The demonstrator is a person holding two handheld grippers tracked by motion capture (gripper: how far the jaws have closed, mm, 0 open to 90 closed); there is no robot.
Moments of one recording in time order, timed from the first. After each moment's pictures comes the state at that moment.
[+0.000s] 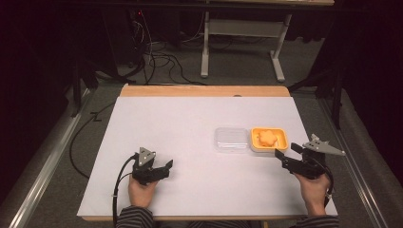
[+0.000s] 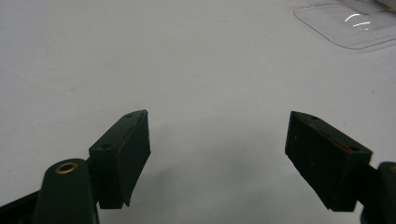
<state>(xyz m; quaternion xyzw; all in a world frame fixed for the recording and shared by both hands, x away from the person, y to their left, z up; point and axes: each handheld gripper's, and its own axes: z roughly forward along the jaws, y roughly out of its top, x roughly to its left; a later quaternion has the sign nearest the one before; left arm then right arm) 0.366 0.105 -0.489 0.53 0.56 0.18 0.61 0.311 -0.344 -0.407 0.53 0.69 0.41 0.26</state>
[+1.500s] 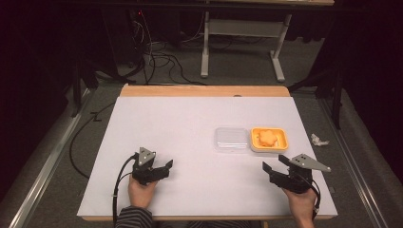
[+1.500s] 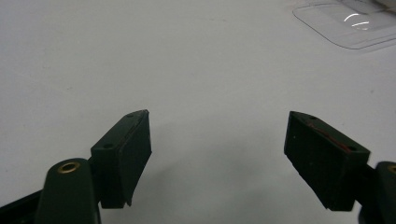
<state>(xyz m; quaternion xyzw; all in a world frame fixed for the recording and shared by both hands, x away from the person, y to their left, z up) 0.366 0.105 -0.489 0.53 0.56 0.18 0.61 0.284 -0.306 -0.428 0.51 0.70 0.42 0.25</state>
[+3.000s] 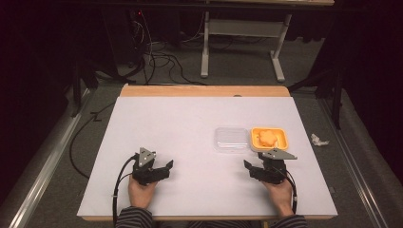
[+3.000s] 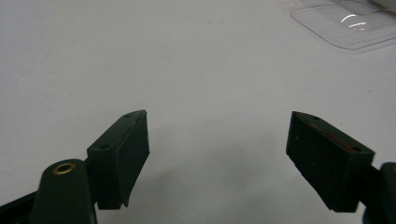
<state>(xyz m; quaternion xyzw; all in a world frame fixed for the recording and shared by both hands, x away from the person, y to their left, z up) 0.365 0.105 -0.489 0.53 0.56 0.18 0.61 0.328 -0.267 -0.465 0.49 0.75 0.38 0.22</state>
